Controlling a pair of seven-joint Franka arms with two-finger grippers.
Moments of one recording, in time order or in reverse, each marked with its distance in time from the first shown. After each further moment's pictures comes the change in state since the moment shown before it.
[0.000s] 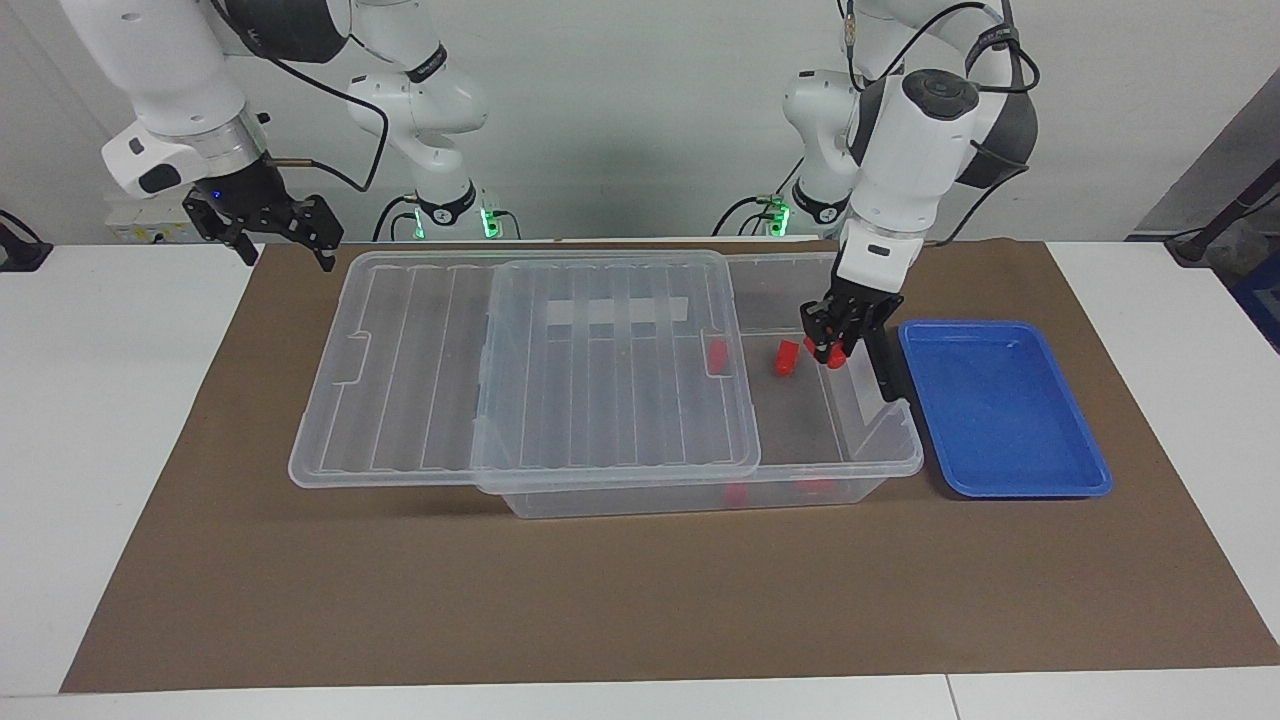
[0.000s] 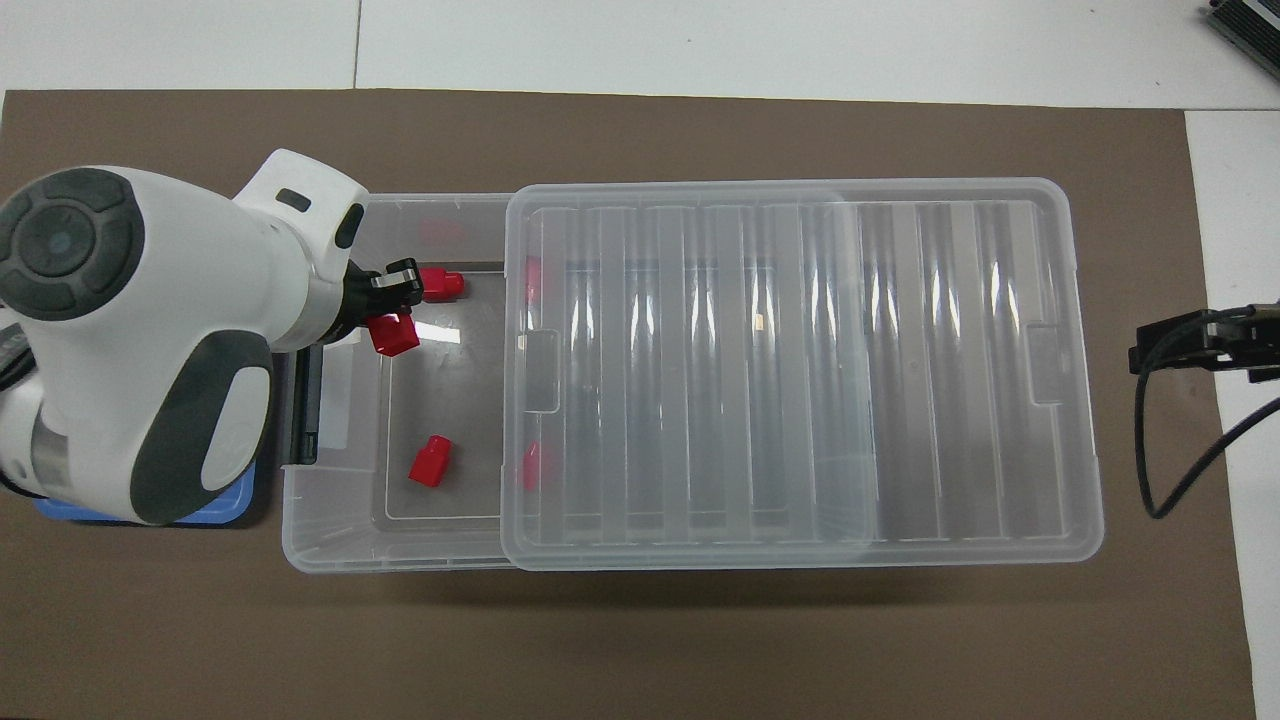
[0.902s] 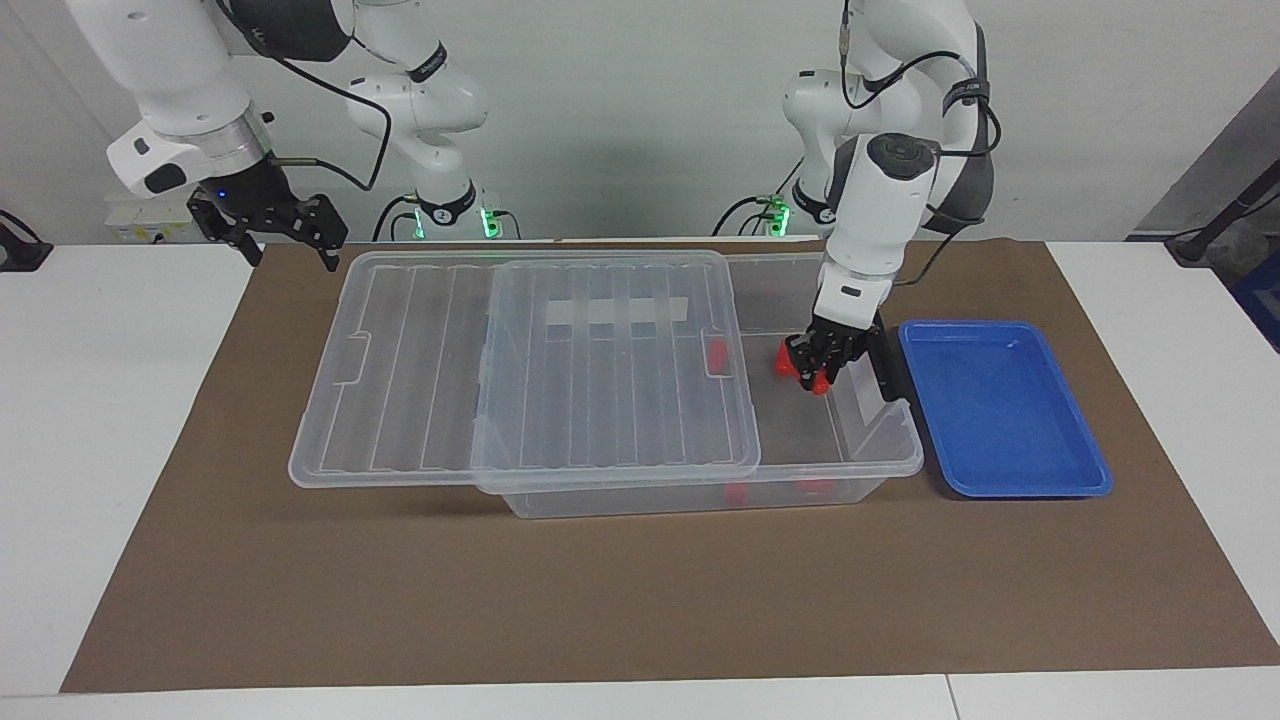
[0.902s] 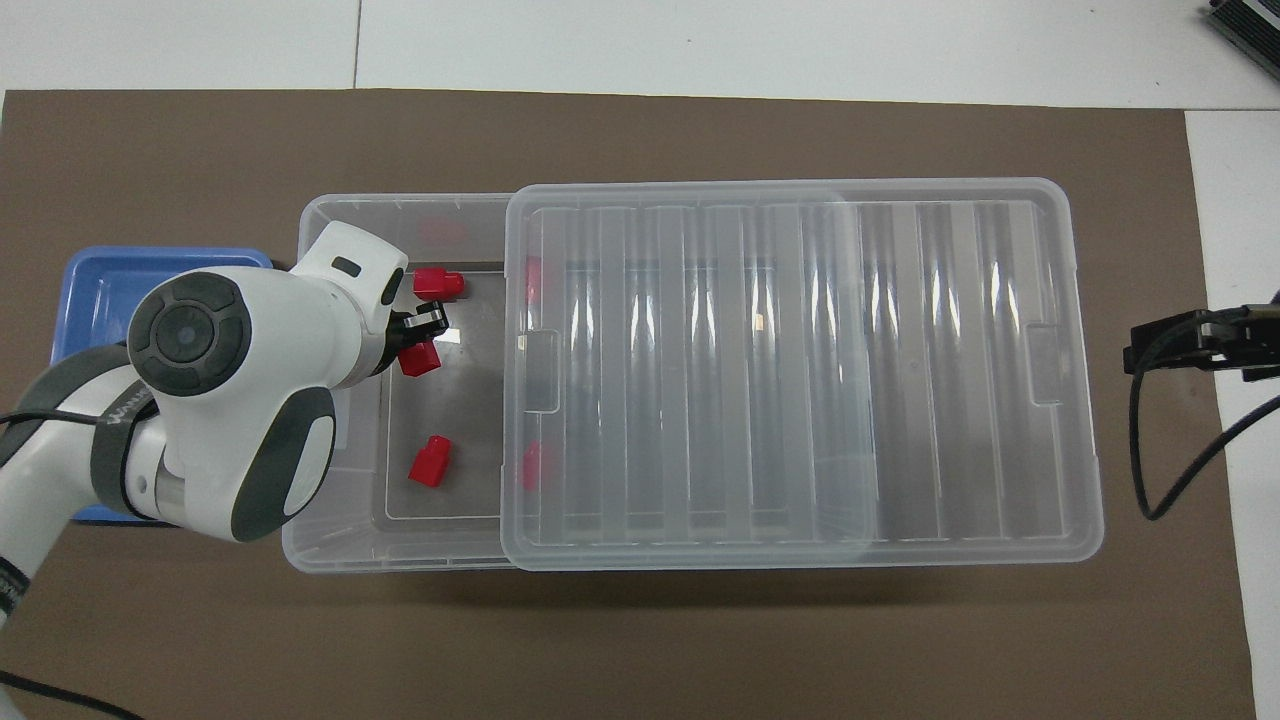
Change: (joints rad) left arm -0.003 0.009 0.003 -0.235 0.024 0.292 -0.003; right arm 0.065 0.000 -0.056 0.001 0.000 0.000 0.001
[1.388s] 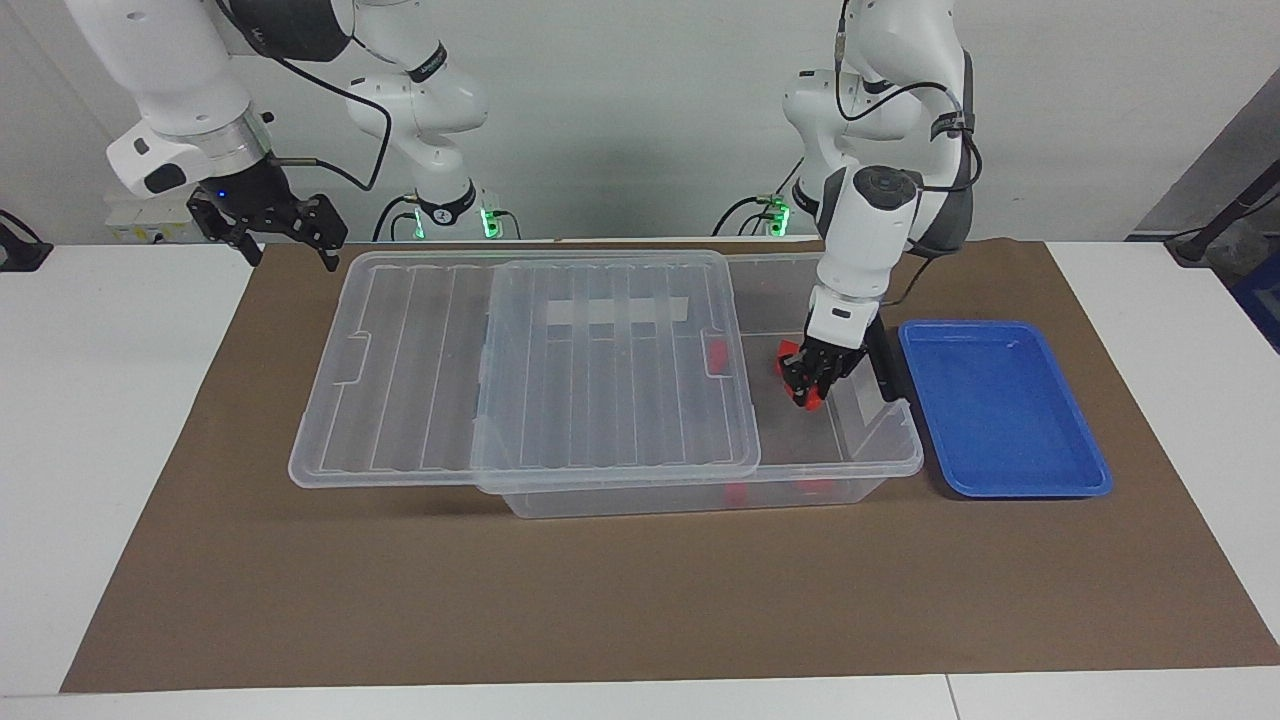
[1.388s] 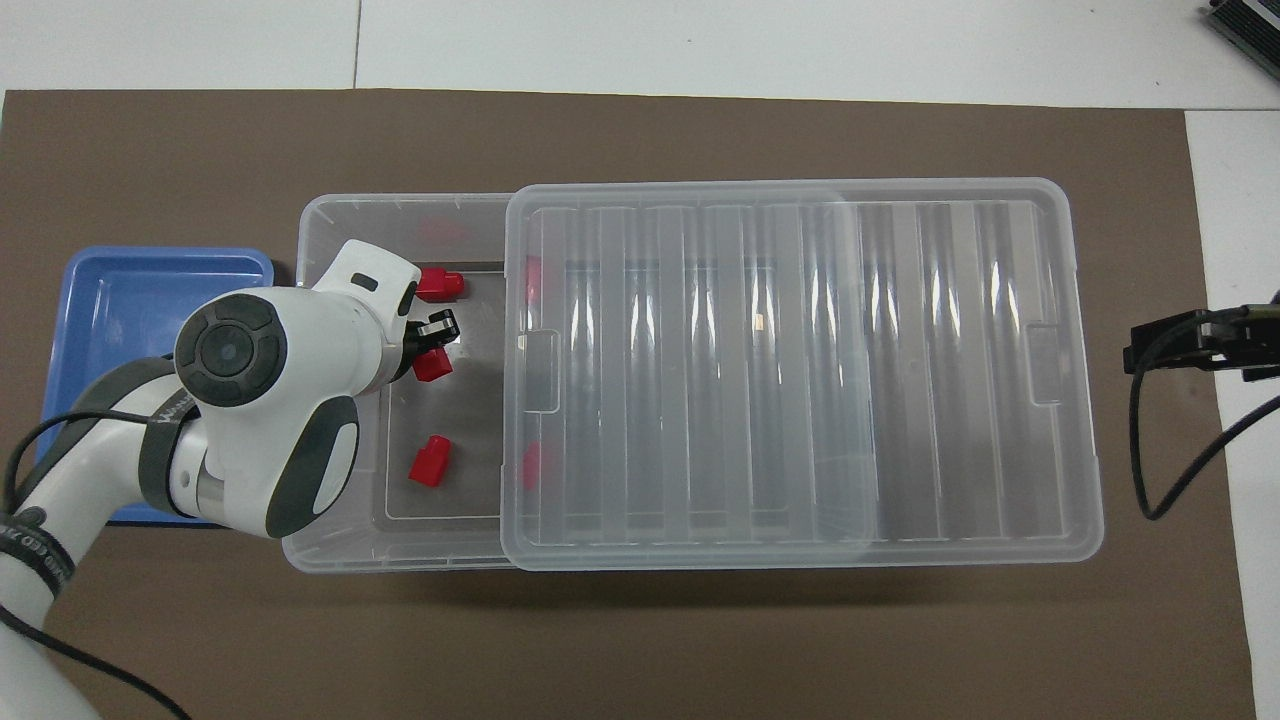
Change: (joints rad) left arm -0.004 0.053 -0.001 -0.042 0.000 0.090 -0.046; right arm 0.000 0.000 0.000 0.000 0.000 0.000 0.000
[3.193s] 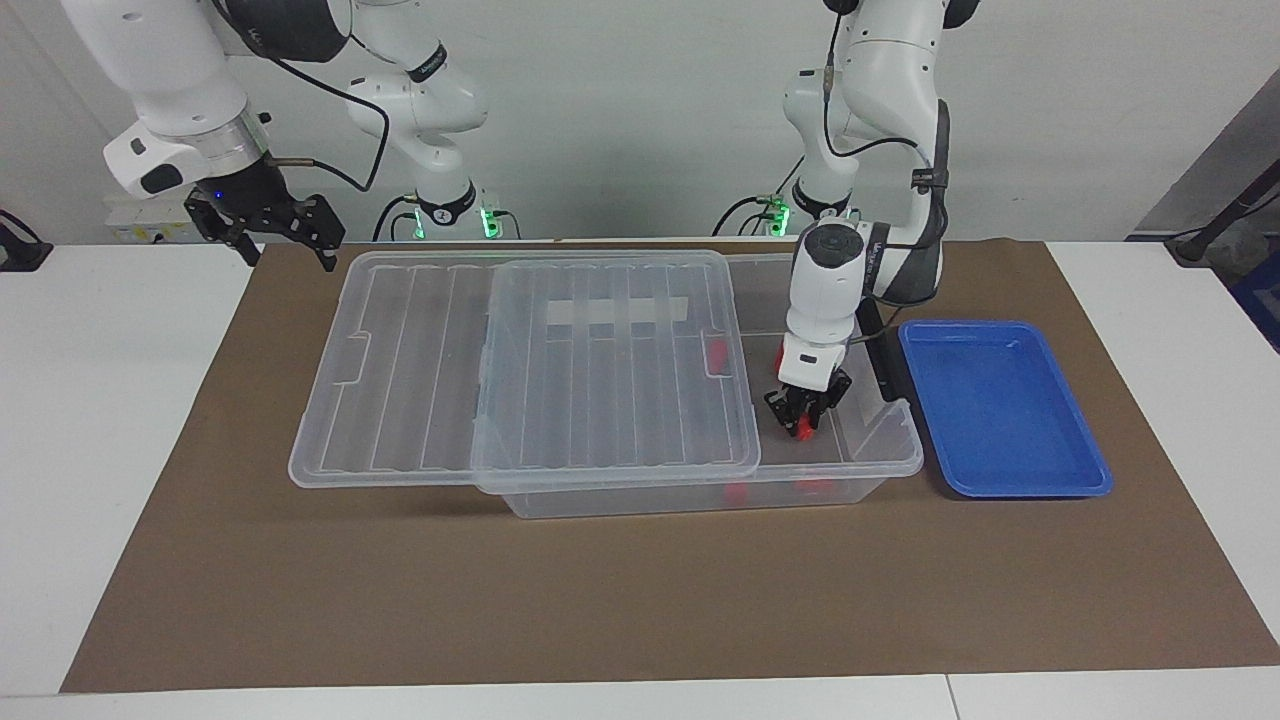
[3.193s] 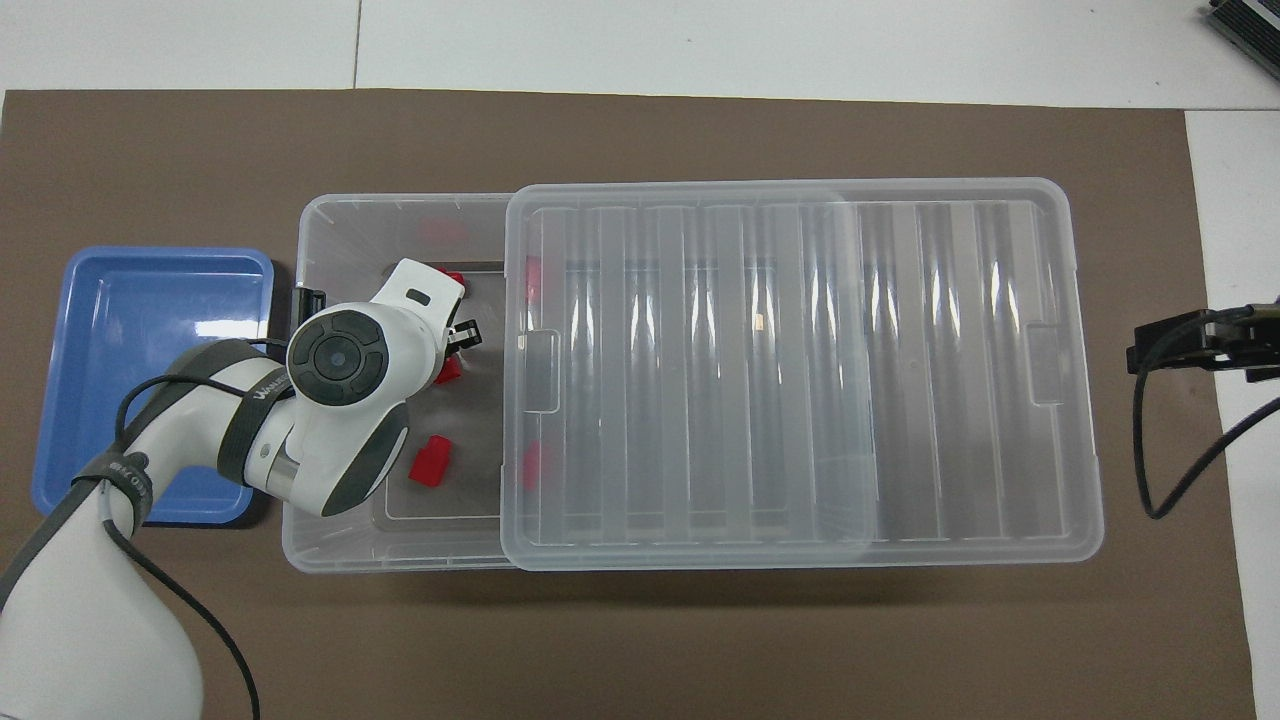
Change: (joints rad) left arm -0.018 0.135 0.006 0.000 0.208 0.089 -0.145; right arm -0.001 0.000 -0.005 -0.001 0.000 0.000 0.000
